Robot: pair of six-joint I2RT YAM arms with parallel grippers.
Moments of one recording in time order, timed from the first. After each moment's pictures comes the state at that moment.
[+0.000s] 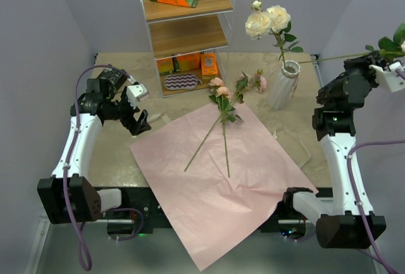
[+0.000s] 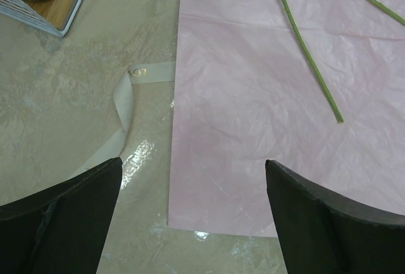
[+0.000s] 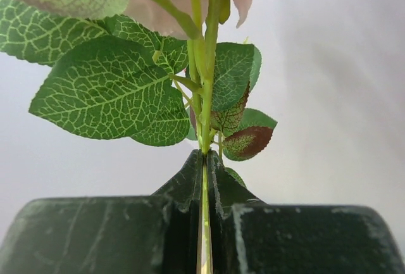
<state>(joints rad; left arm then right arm) 0.08 1.25 1.10 -0.86 0.74 0.77 -0.04 1.04 1.13 0.39 0.95 0.34</state>
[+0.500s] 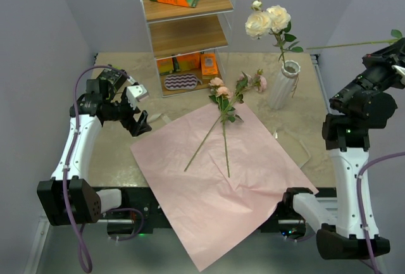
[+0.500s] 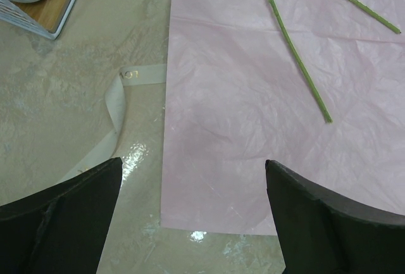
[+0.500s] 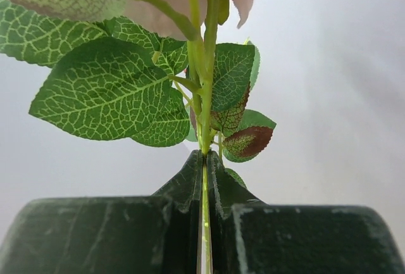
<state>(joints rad) 0.08 1.23 1.10 -0.88 0.76 0.76 -0.01 0.96 1.28 0.45 0.84 0.10</state>
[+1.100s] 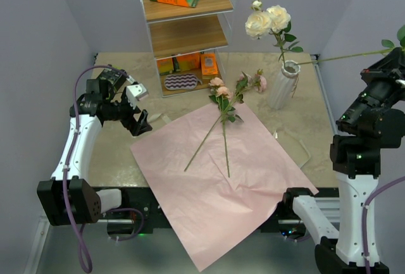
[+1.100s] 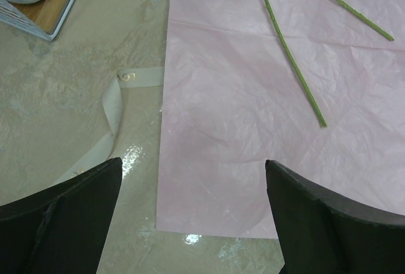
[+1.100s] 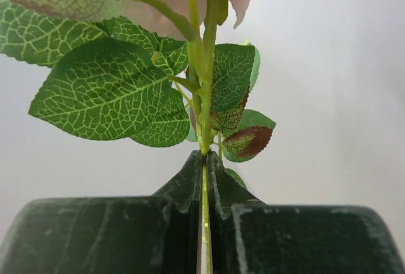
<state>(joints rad) 0.08 1.23 1.10 -0.88 0.77 0.74 -0.01 0.82 1.31 0.14 0.69 0.19</state>
